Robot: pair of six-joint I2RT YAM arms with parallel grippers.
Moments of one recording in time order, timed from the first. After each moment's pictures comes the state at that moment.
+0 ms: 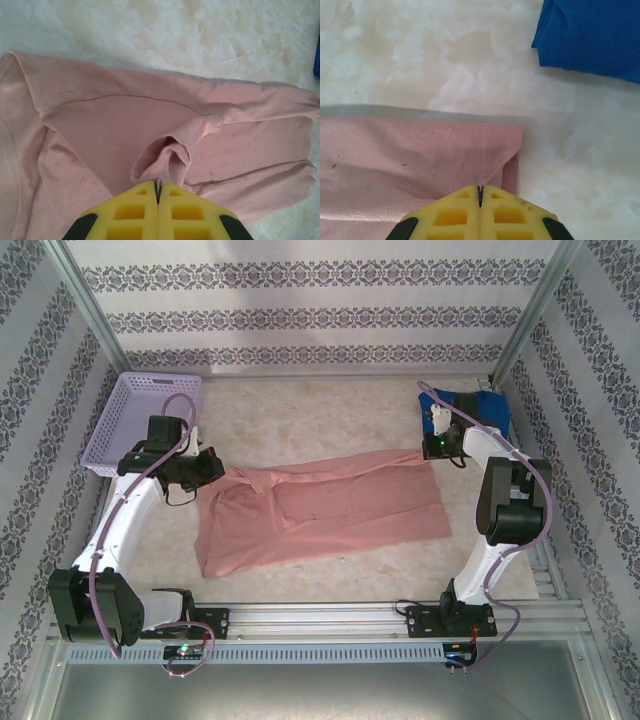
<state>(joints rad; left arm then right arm) 0.00 1.24 1.06 -0.82 0.39 -0.42 -0.11 1.85 1.26 -0.50 -0.27 -0.15</state>
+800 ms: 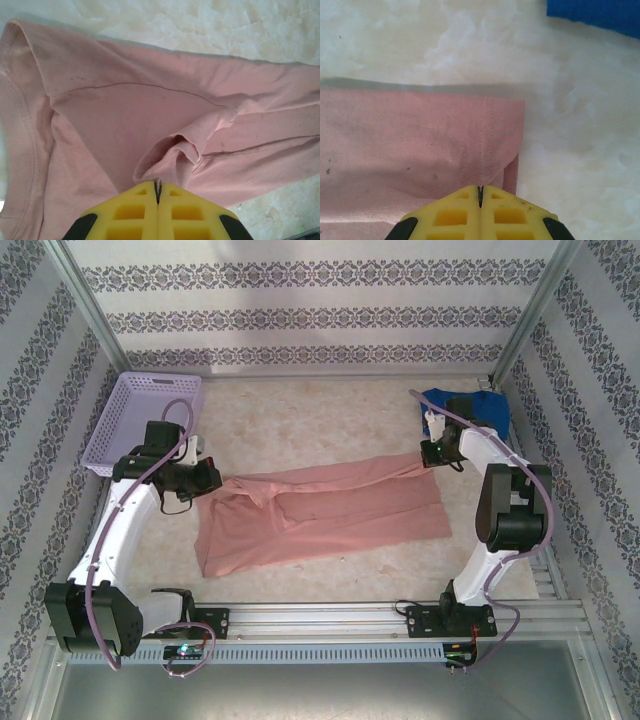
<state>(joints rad) 0.00 1.19 1.06 -0.95 0.39 -0.35 -0.06 1.80 1.23 -0.62 -0.14 -0.19</state>
